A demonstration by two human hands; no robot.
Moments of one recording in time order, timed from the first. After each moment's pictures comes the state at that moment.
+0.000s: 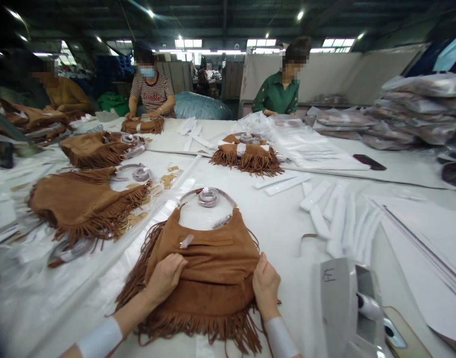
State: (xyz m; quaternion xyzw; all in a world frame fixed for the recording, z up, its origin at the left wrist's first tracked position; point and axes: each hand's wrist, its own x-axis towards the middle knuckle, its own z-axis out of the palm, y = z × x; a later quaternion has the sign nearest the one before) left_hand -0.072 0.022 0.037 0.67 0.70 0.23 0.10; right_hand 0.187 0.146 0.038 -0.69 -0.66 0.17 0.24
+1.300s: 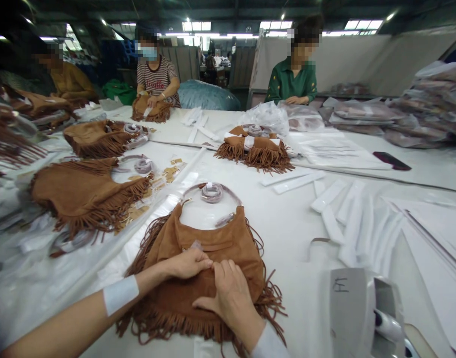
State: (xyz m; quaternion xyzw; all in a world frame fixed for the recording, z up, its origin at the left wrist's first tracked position) left_hand -0.058 0.091 0.051 0.65 0.55 0.18 0.49; right_hand 0.130 0.095 0.055 -0.32 -0.93 0.09 0.16
